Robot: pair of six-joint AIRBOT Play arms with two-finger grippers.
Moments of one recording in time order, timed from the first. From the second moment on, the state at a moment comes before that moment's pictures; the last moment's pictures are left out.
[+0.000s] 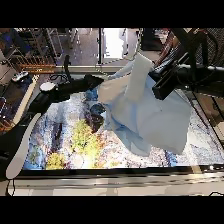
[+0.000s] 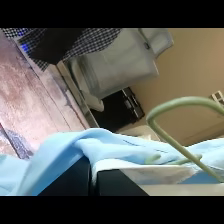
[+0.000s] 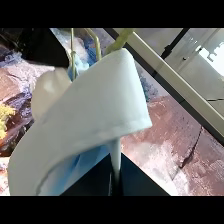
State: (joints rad) left arm -0.21 -1.75 1.72 0.07 -0.90 -0.93; right arm 0.32 -1.10 1.75 -1.34 1.13 0.98
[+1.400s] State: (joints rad) left arm -0.08 -1.75 1.72 0.06 -0.99 -0.94; right arm 0.32 -1.15 1.75 -1.62 1.36 0.88
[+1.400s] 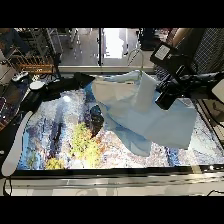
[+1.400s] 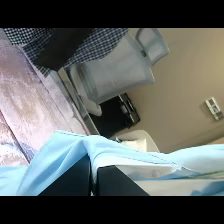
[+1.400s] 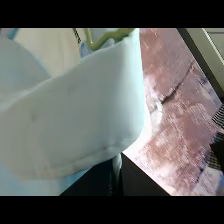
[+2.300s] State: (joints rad) left arm -0.34 -1.56 1.77 0.22 -1.12 -0.94; right arm 0.32 -1.28 1.76 -1.91 1.01 1.80
